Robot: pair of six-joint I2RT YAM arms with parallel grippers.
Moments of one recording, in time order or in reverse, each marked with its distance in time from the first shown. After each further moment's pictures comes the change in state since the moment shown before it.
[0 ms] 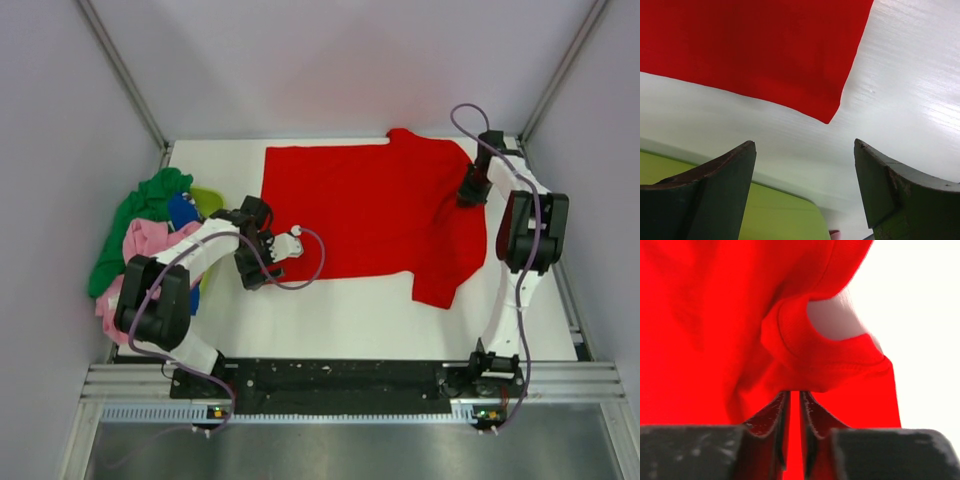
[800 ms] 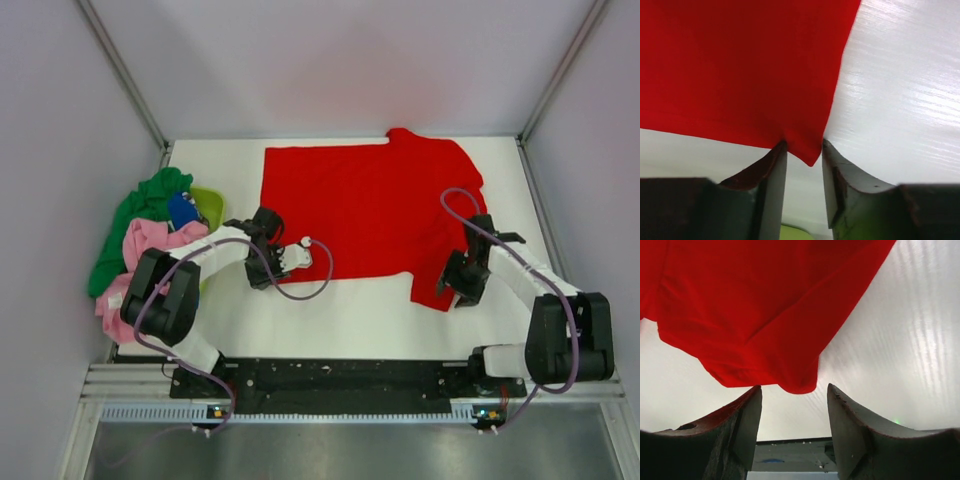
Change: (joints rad) left arm -0.071 0.046 -0.087 0.116 0.024 -0.018; right arm 0.162 -0.849 -0.956 -0.129 -0.057 0.180
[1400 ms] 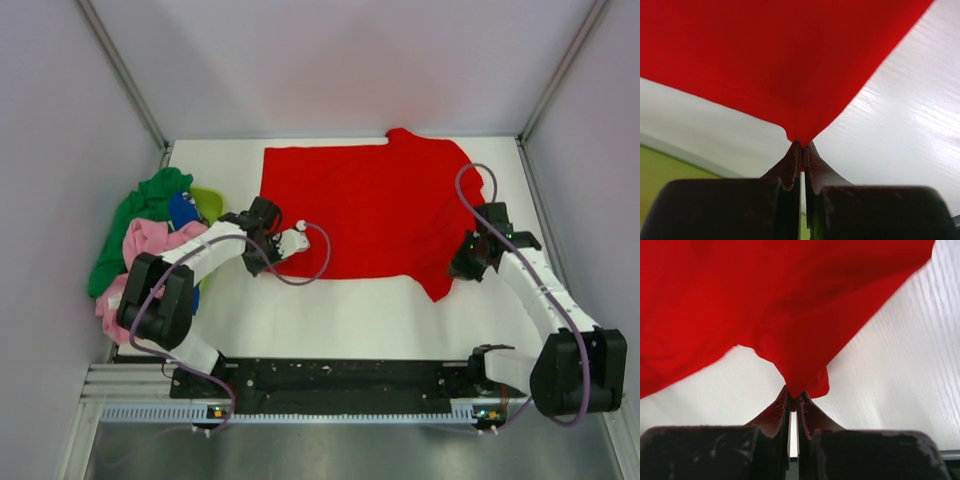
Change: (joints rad) left arm 0.013 -0.038 0.026 0.021 -0.075 -0.109; right arm 0.007 -0.183 -0.016 0.079 -0.006 0.089
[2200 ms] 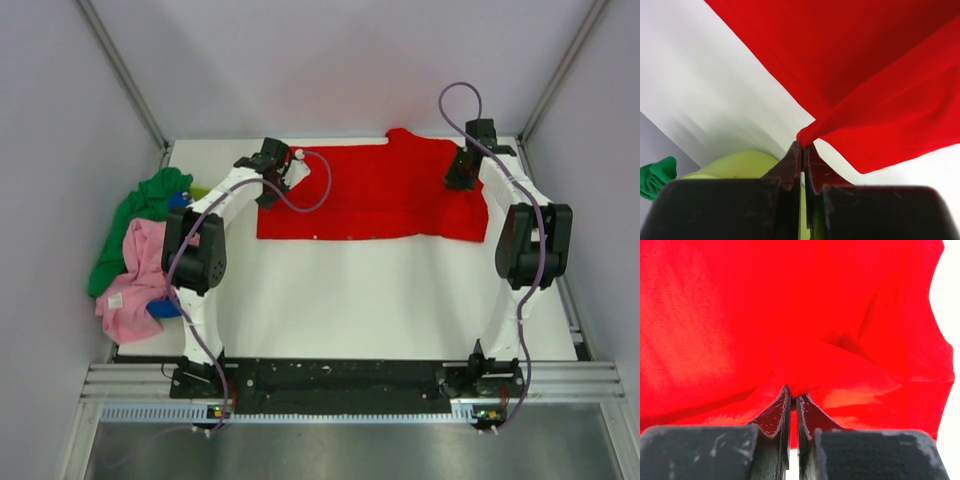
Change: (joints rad) left arm 0.072 0.442 0.688 0.003 -0.241 -0.160; right arm -0.065 0.826 0.876 0.157 0.077 -0.198
